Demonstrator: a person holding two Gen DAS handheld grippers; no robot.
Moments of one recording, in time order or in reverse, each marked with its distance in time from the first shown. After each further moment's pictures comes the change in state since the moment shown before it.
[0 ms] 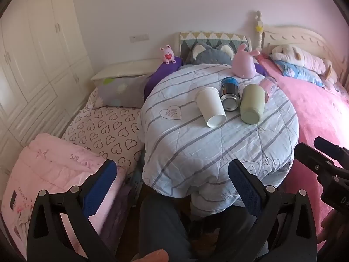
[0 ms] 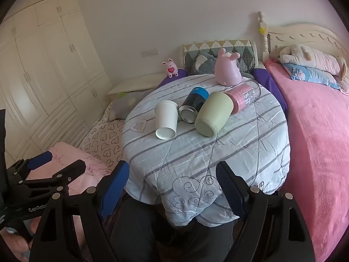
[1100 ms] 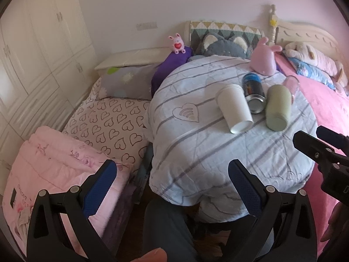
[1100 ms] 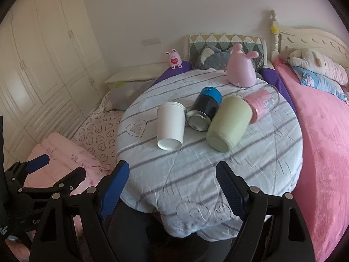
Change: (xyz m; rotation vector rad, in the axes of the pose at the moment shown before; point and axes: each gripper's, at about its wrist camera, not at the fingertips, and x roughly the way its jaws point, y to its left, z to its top) left arm 0.066 0.027 0.023 -0.038 0.075 0.030; right arm 0.073 0.021 0.045 -0.063 0.083 -0.026
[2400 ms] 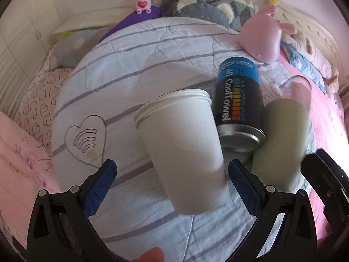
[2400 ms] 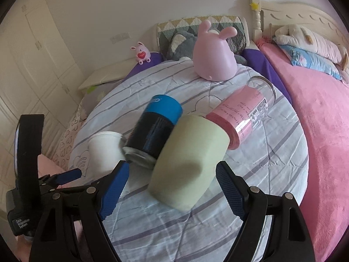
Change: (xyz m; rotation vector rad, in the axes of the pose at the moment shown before) left arm 0.180 -0.106 0.094 -0.057 0.284 -0.227; right arm 0.098 -0.096 0.062 0.150 0.072 -0.073
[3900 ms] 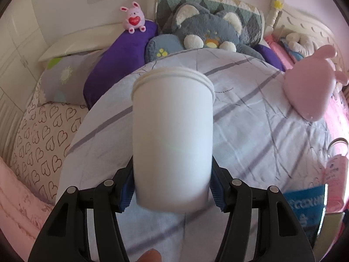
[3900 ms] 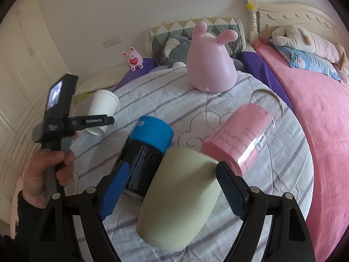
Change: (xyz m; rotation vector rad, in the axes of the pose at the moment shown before) left arm 0.090 0.054 0.165 0.125 -0.064 -0.008; right arm 0.030 -0.008 0.033 0.027 -0.033 -0.035
